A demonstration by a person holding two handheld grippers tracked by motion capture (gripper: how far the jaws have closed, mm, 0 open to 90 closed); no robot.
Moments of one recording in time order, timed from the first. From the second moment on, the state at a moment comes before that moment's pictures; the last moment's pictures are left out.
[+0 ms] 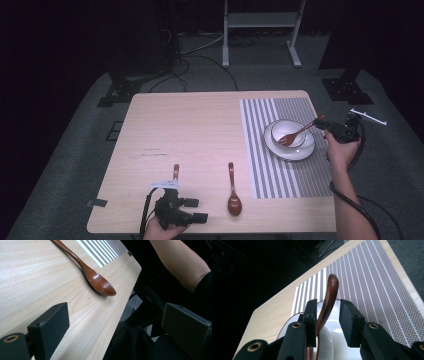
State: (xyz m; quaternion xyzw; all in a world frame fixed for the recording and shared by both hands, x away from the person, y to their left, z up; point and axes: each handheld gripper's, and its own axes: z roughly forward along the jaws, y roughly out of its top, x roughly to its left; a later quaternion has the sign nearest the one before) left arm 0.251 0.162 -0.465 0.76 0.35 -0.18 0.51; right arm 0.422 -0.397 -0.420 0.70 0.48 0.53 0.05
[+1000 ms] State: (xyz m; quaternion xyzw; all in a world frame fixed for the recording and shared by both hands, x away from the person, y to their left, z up) left arm 0.248 0.161 -0.465 0.77 0.35 -0.18 0.51; right arm 0.393 -0.377 -0.424 0.66 0.54 0.51 0.02
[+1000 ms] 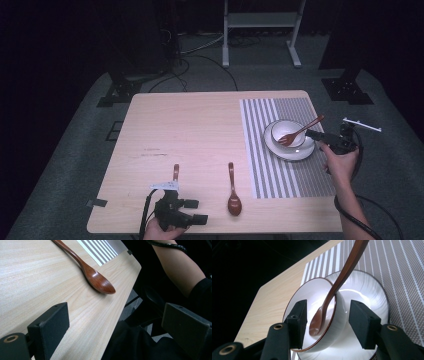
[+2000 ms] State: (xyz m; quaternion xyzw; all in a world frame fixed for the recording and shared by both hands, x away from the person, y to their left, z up) left arm 0.249 0.162 -0.466 0.76 0.35 -0.18 0.51; right arm 0.362 -0.360 -0.426 0.63 0.58 0.52 0.00
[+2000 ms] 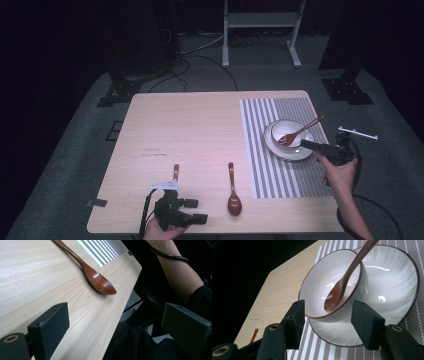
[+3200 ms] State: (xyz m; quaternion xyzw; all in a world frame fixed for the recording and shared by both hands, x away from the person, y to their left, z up) left arm 0.249 0.163 -0.465 0.77 0.35 -0.17 0.51; right arm 0.326 -0.334 -0.444 0.60 0.60 0.52 -0.03
